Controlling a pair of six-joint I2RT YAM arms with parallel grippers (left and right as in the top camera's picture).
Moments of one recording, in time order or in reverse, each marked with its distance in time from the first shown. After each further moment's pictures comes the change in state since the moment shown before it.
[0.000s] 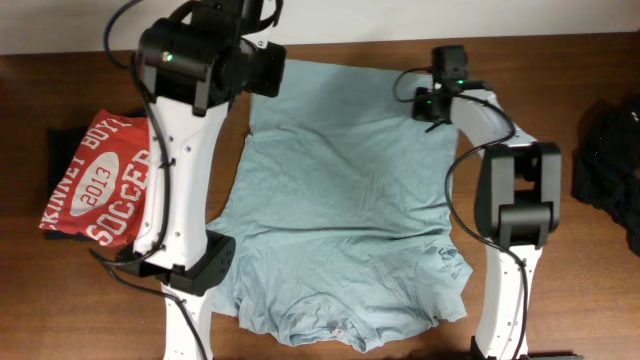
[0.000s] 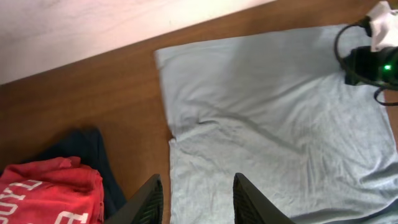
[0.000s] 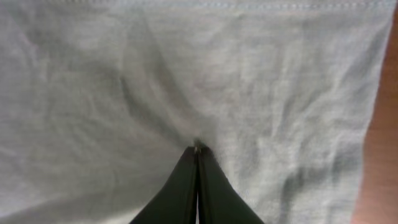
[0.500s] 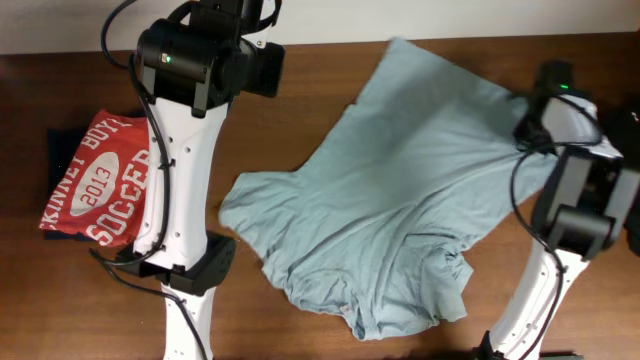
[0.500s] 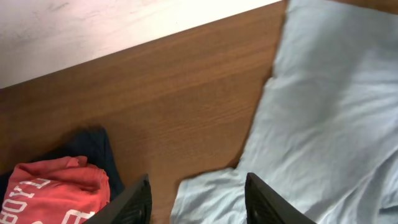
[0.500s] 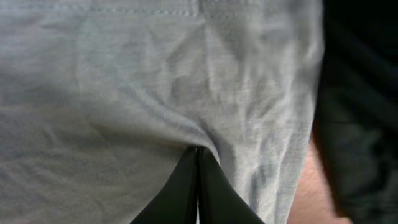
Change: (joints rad) left arm 0.003 -0.002 -0.001 0.000 -0.019 0.007; right arm -0.361 -0.016 0.010 -0.243 0.282 0.124
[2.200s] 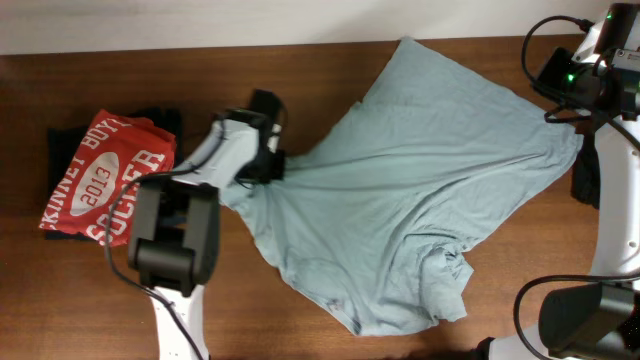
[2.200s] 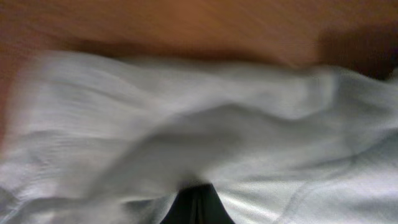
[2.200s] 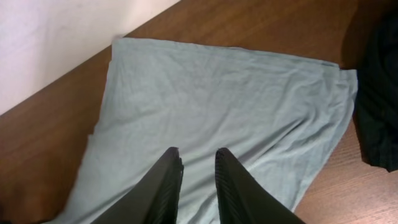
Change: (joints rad) left arm 0.139 -0.038 -1.402 0.820 0.108 -0.158; right arm 0.080 -0.663 -0.035 -0.137 -0.476 -0.047
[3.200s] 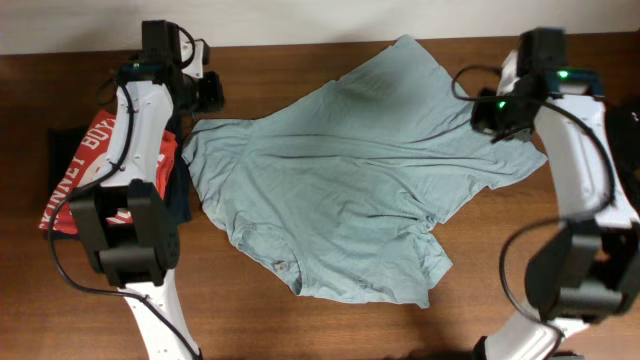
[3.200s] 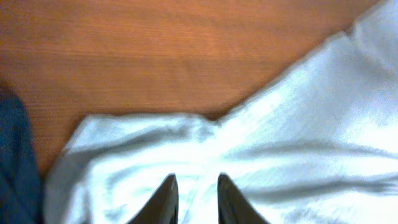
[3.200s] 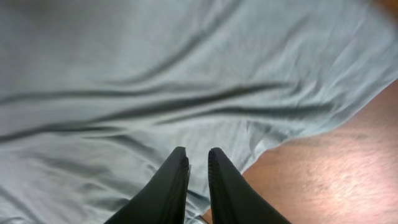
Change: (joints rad) left arm 0.241 0.018 0.398 -0.057 0.310 0.120; right arm 0.135 0.195 -0.103 -0.125 -0.029 -0.086
